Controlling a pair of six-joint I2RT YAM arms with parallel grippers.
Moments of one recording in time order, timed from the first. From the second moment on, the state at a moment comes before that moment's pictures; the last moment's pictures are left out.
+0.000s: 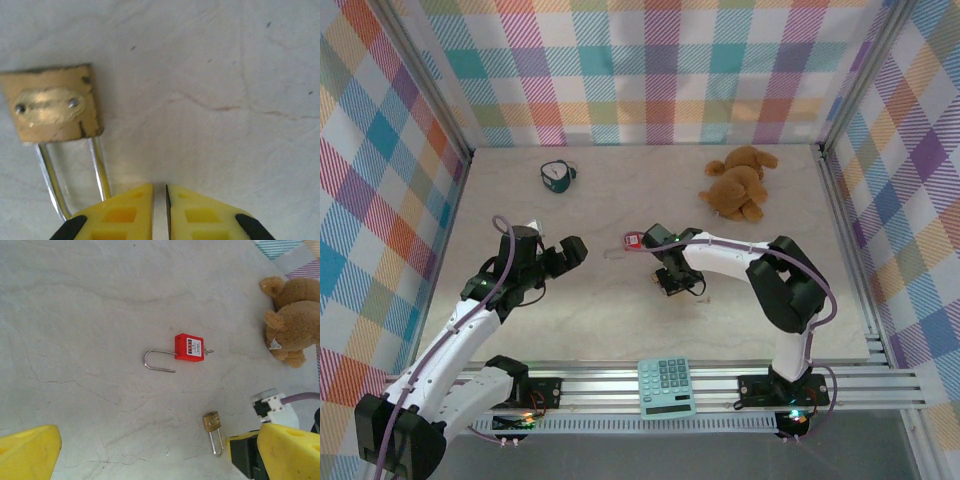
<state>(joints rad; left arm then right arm) -0.33 0.90 0.72 -0.50 0.09 -0.76 0.80 1.86 1.20 -0.80 0.13 0.39</state>
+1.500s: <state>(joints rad) -0.48 1.01 0.62 -0.29 0.13 -0.77 0.58 1.55 0.87 -0.75 -0.01 0.58</state>
